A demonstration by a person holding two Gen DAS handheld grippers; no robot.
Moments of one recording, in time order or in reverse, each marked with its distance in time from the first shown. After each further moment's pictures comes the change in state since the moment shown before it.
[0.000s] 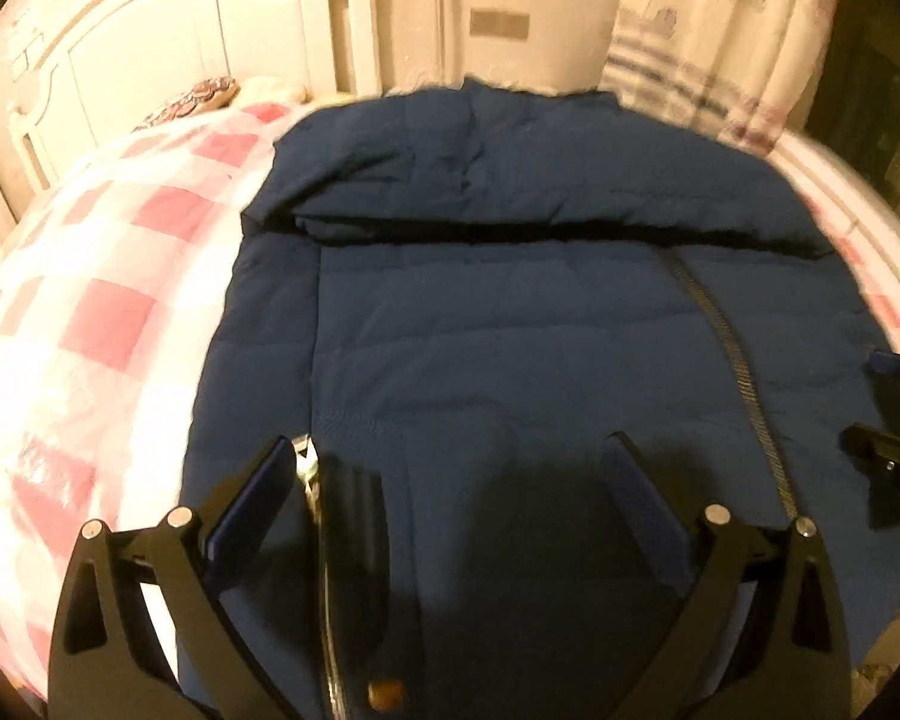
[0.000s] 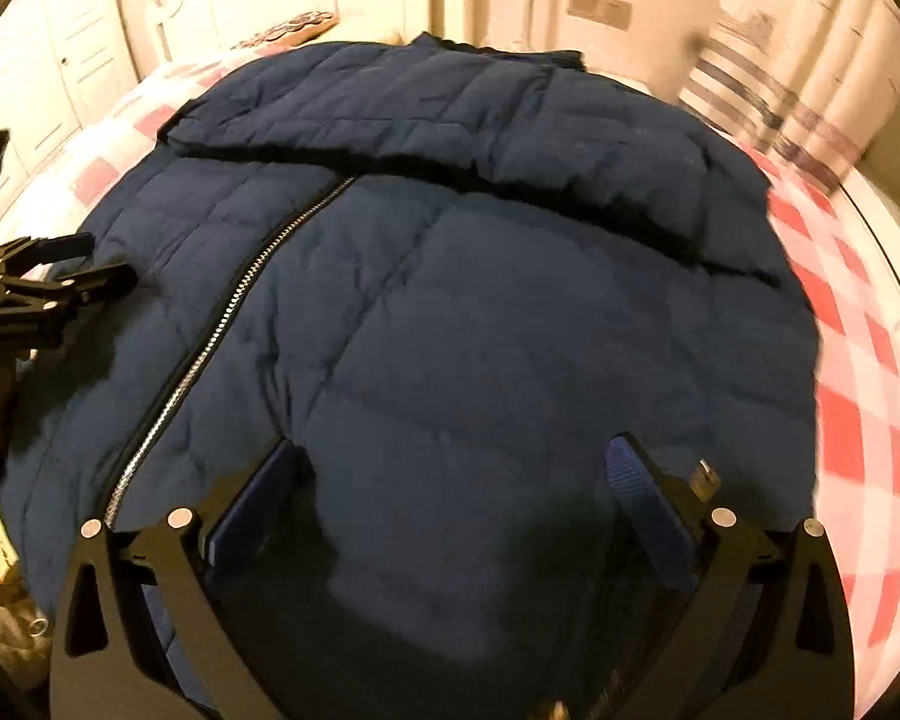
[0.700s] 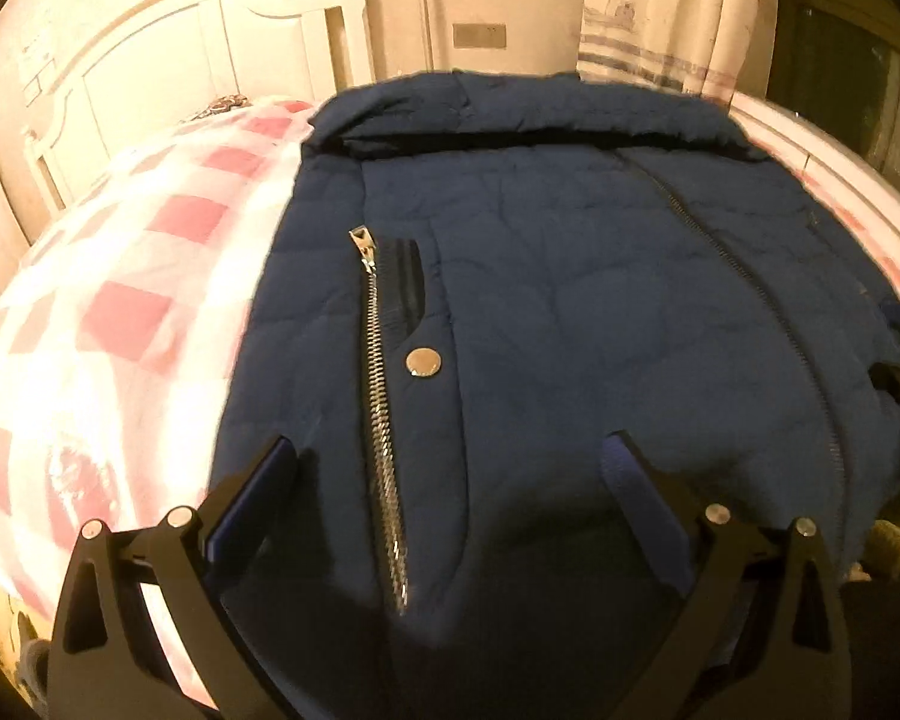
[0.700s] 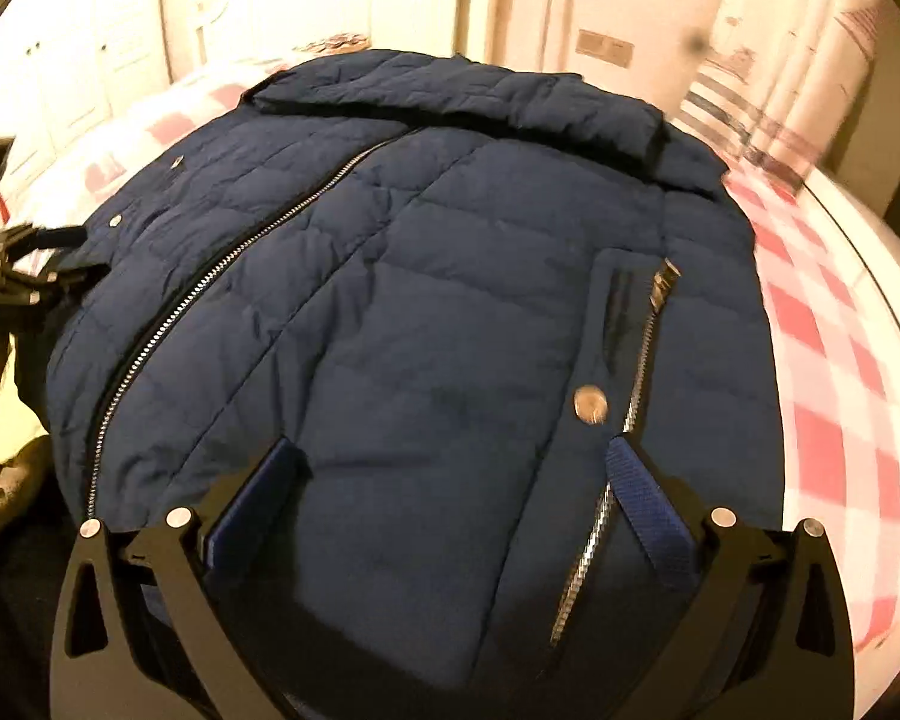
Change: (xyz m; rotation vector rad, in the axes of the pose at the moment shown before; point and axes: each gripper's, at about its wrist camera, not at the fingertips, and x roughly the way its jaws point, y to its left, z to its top) left arm -0.072 0.004 -0.110 0.068 -0.077 0.026; right arm -0.048 0.017 -0.098 -0.025 -0.069 0.007
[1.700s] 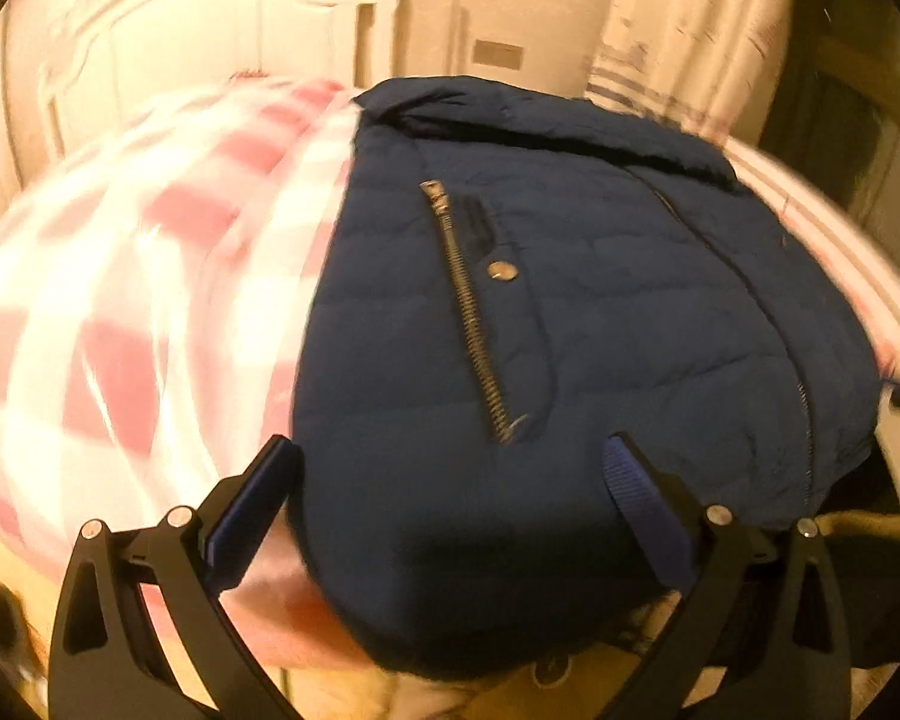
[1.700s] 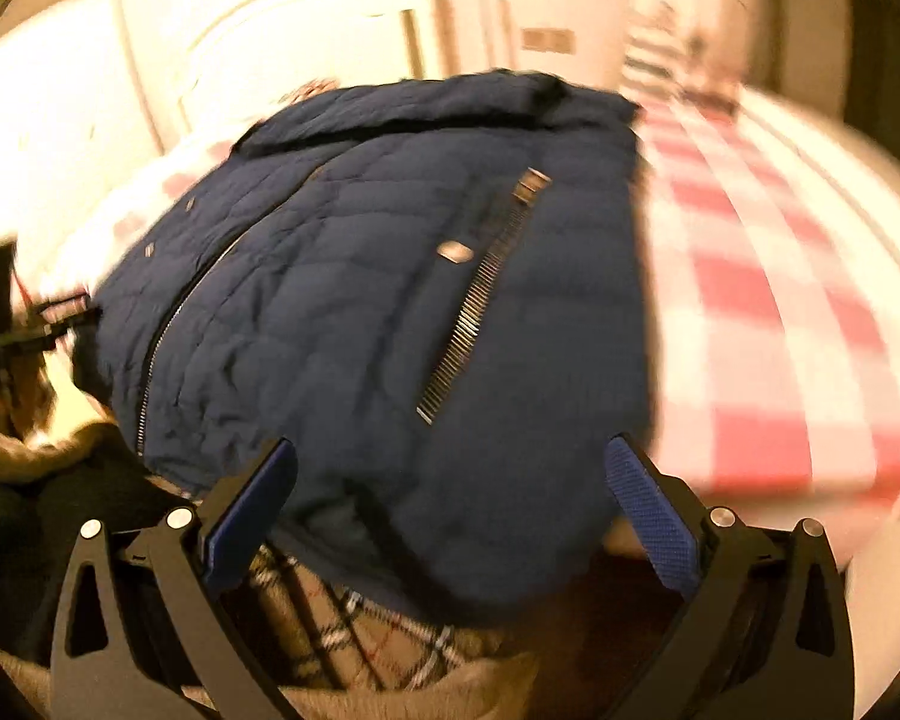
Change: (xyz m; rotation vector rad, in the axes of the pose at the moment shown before) left arm -0.025 0.054 -0.054 -0.140 -0.013 -0.098; right arm -0.057 -0.068 -0.090 0.209 -0.079 0.122
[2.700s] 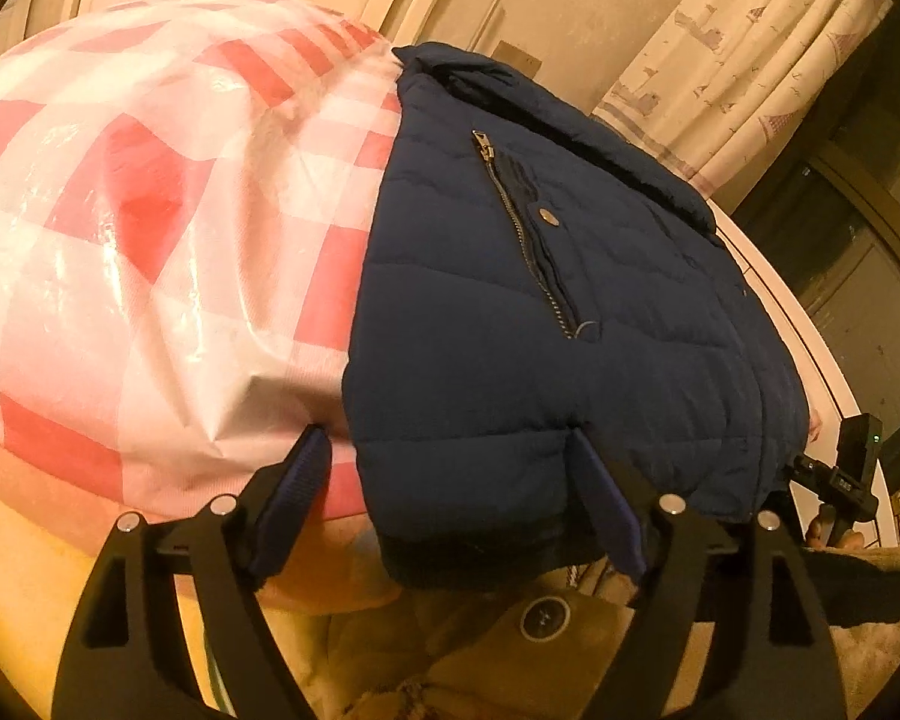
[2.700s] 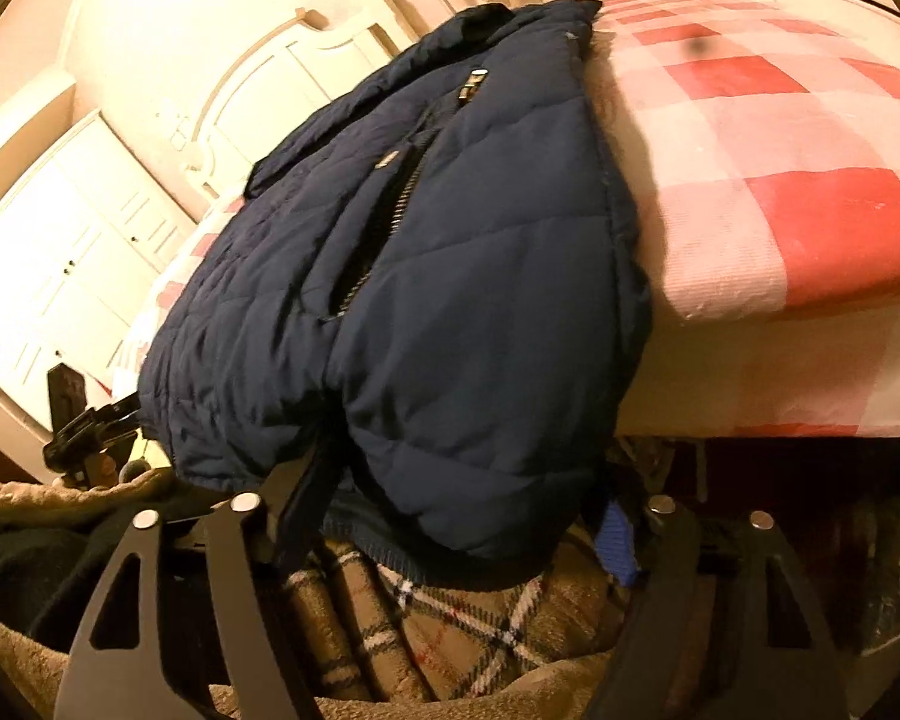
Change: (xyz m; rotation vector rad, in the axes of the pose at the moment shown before) left arm 0.006 0.045 -0.041 -0.217 0.014 -0.199; right arm 0.047 -0.027 -0.037 0.199 -0.013 0.261
